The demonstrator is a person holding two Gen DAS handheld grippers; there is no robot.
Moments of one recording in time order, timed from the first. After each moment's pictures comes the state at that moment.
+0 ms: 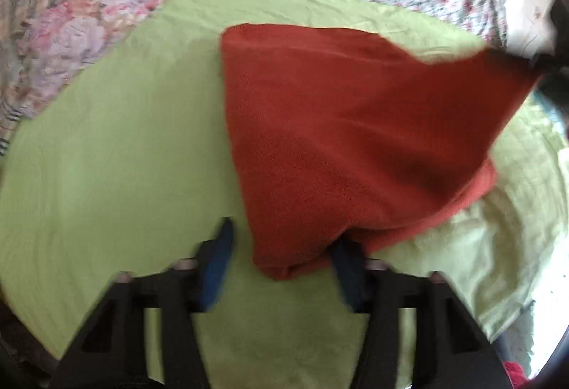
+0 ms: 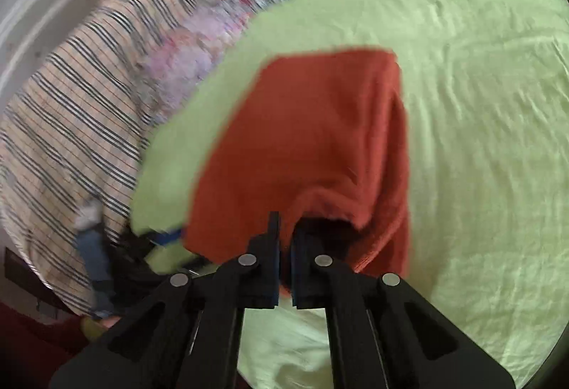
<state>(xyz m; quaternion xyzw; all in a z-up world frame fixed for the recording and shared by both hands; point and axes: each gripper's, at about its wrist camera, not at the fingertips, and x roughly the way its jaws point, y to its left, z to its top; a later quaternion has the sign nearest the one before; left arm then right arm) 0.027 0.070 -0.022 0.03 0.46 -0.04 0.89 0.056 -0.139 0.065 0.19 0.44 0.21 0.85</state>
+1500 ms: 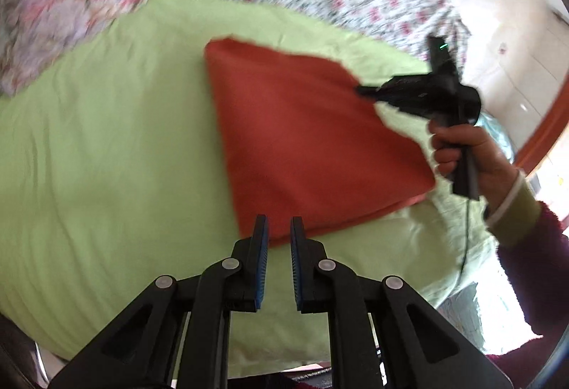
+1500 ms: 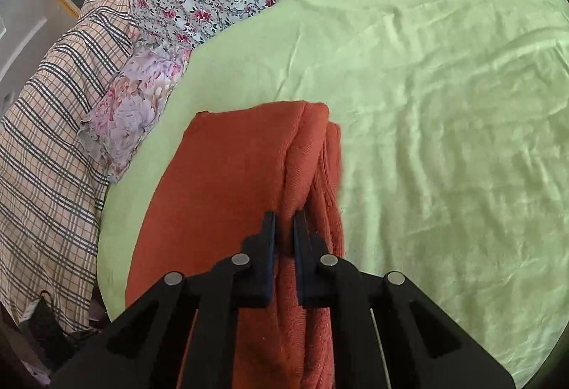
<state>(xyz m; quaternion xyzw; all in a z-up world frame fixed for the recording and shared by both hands) 0.003 0.107 0.025 -0.07 0.44 -0.17 0.88 0.160 -0.201 0.004 0.20 0.47 0.10 0.85</state>
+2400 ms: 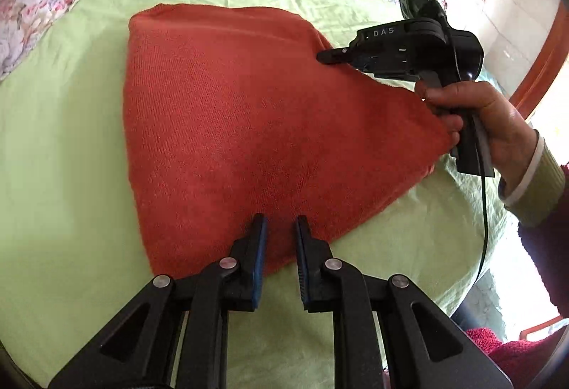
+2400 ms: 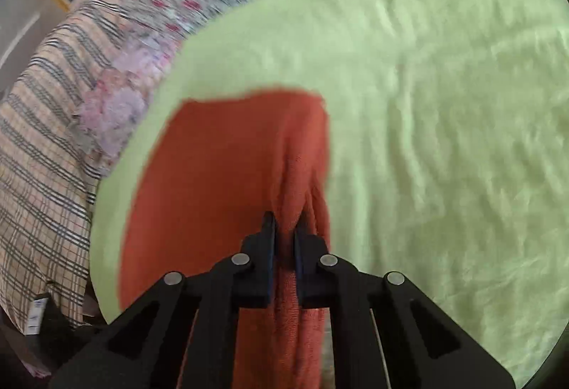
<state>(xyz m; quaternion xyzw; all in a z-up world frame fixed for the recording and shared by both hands) 0.050 0.043 -0.028 0.00 0.49 -0.22 0.84 0.168 -0.213 -0.034 0.21 0.50 0.09 0.84</state>
